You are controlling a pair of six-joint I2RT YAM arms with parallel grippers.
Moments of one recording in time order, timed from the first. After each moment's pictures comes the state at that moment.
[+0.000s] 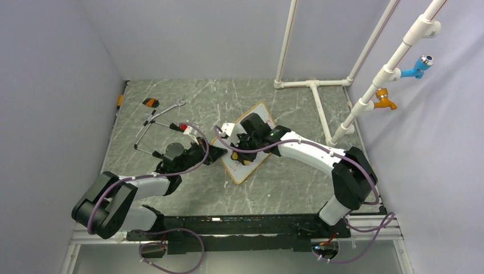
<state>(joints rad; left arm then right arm) -0.50 1.31 0.29 0.94 0.40 -0.77 0.79 1.61 1.16 -0.47 -0.29 -0.36</state>
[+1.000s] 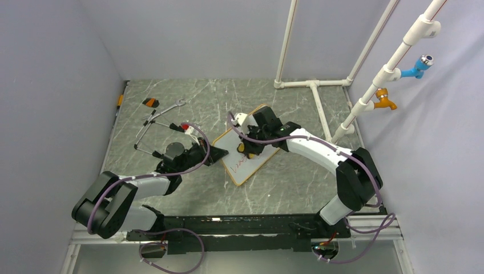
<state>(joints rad) -0.50 1.32 0.30 0.93 0.45 -0.76 0.69 1.58 1.12 -0.42 -0.34 -0.30</state>
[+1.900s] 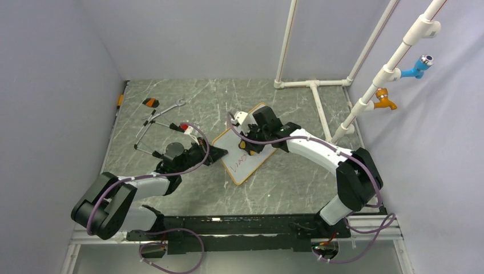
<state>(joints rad) -0.50 1.31 0.29 0.92 0.43 -0.76 0.68 1.57 1.11 -0.38 -0.25 -0.29</state>
